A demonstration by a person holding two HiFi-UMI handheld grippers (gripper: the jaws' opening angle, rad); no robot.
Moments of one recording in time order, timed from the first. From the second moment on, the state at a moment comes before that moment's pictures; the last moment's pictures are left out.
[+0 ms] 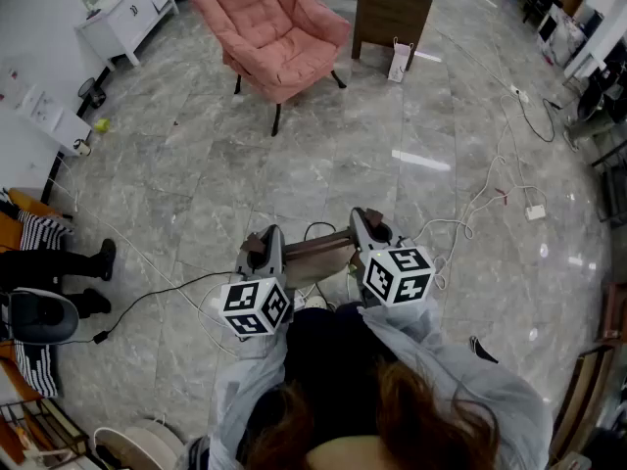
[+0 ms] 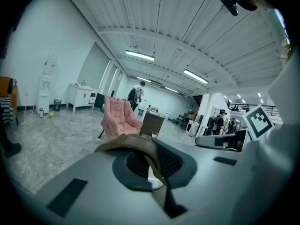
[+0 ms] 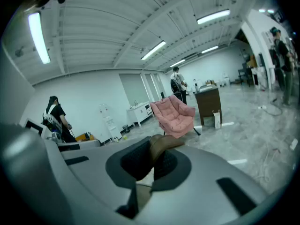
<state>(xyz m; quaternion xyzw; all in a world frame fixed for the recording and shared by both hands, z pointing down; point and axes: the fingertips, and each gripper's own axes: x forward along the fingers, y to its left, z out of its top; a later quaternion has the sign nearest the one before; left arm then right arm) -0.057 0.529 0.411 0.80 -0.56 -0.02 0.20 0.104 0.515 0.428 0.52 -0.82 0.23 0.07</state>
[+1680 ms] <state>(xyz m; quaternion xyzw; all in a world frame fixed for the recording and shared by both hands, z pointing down) -0.077 0.468 0.439 0.79 -0.57 -0.03 0.23 0.087 0.446 0.458 0.52 -0.80 0.30 0.03</state>
